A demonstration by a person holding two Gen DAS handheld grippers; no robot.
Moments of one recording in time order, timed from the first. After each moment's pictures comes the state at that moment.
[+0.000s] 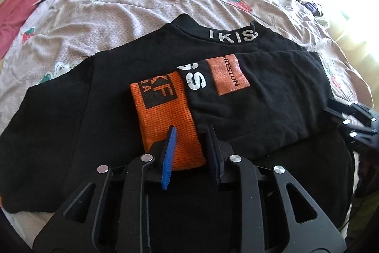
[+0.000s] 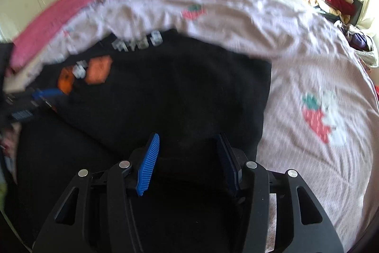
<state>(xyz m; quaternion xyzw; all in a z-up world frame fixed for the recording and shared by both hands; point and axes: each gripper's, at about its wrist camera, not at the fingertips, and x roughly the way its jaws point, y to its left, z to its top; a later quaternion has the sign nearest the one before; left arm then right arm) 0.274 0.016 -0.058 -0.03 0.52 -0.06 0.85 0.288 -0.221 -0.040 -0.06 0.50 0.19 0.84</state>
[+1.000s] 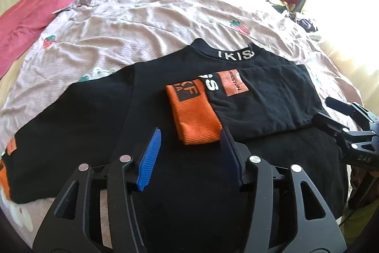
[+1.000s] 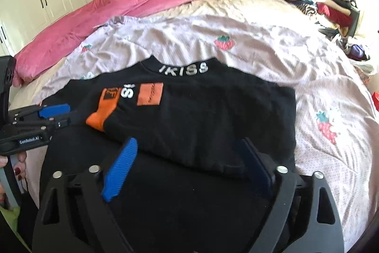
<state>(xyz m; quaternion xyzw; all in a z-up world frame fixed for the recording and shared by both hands) 0.224 0.049 -0.017 -0.04 0.46 -0.05 0.89 0.246 -0.163 0.013 -0.03 0.43 0.20 0.88</state>
